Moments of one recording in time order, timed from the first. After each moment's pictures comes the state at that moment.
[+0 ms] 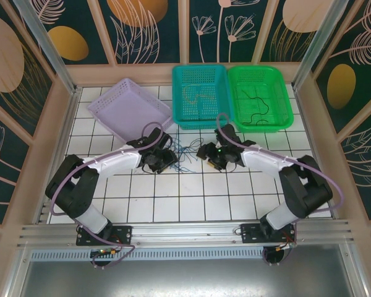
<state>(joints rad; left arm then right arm) -0.65 1.62 0.94 -0.43 0.17 -1.13 0.57 1.56 0.84 -0.27 -0.34 0.95</state>
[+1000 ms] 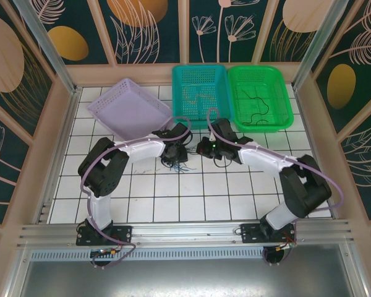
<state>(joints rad) -0.73 1.94 1.25 -0.55 -0.03 -0.85 0.59 1.51 0.91 -0.24 -0.28 0.78</state>
